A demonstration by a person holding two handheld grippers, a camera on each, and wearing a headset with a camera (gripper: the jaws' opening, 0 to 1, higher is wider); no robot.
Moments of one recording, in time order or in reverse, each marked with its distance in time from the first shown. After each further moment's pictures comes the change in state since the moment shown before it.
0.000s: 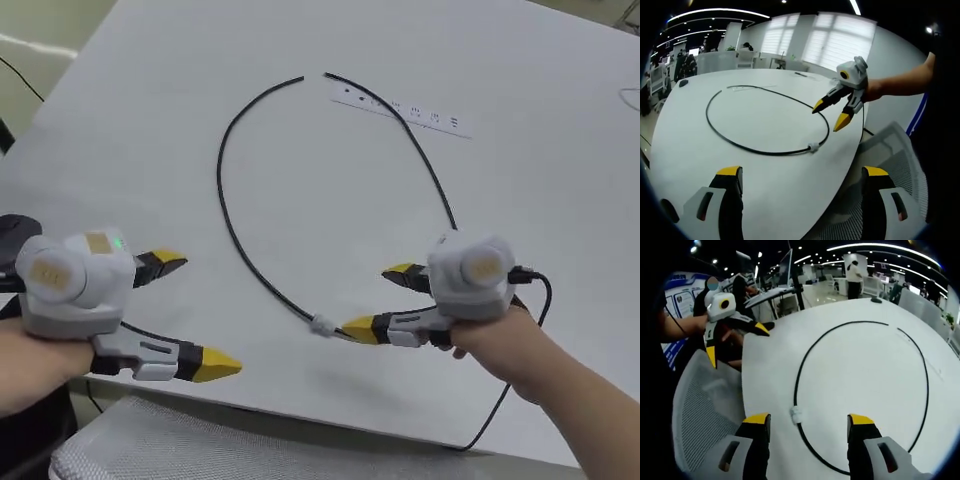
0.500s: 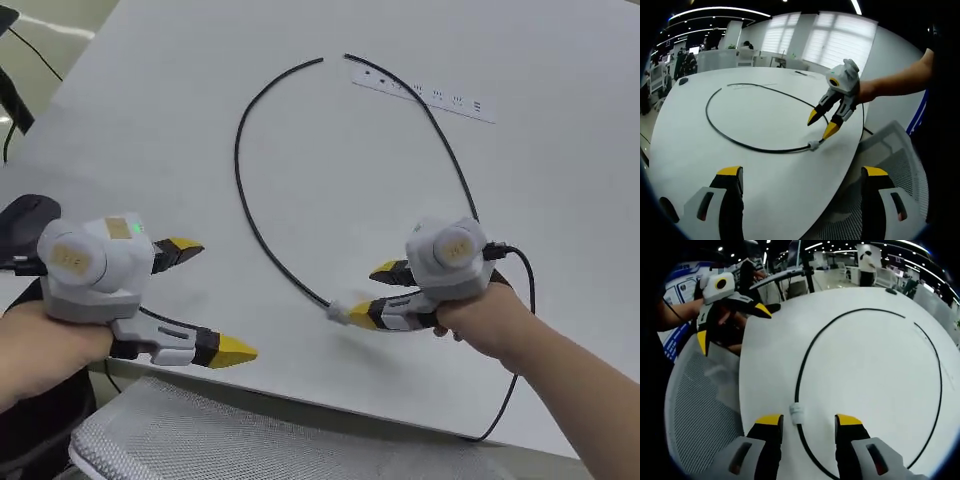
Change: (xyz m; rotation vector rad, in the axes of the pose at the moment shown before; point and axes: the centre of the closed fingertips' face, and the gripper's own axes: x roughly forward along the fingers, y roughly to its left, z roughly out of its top) left arm 0.000 0.000 -0.004 -0.004 0.014 -0.001; right arm 0.035 0.004 -0.017 -0.061 0.131 0.064
